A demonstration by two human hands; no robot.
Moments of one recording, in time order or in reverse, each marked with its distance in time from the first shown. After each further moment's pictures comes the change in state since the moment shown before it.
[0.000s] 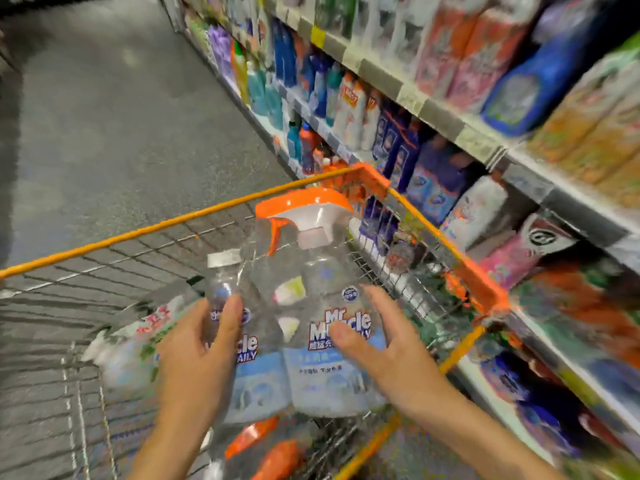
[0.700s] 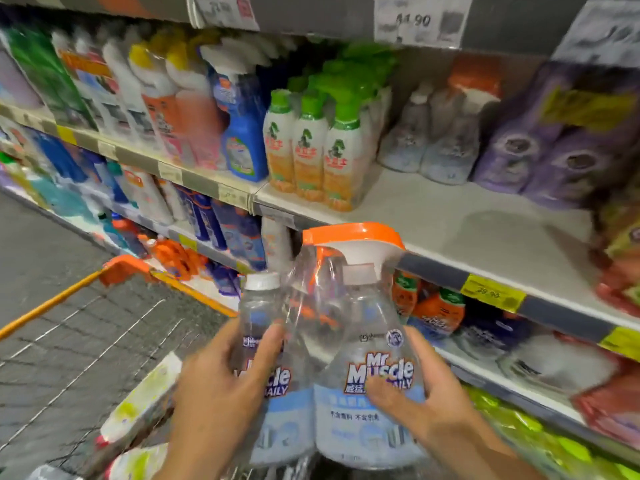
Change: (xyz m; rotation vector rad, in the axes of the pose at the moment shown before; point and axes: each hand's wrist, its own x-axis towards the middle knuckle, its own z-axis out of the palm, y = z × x) left_hand -0.093 0.182 0.264 -0.013 -0.674 0.451; right_hand -0.171 -0.035 -0.241 0.016 0.665 -0.016
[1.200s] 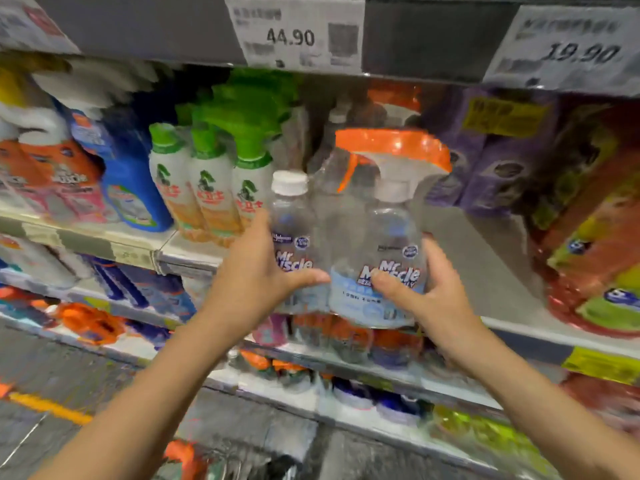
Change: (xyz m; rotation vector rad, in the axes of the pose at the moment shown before) left_hand 0.164 0.062 0.081 0.103 -0.306 0.344; right_hand 0.125 -0.022 -0.077 -0.079 0.313 -0.295
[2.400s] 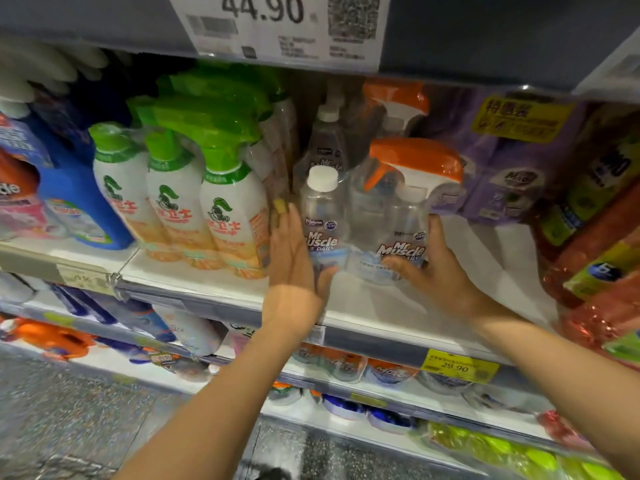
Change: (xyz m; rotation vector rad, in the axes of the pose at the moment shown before) left_hand 0.062 -0.069 0.121 0.211 0.218 0.168; right_hand 0.102 0.071 -0.049 -0.280 -0.020 -0.014
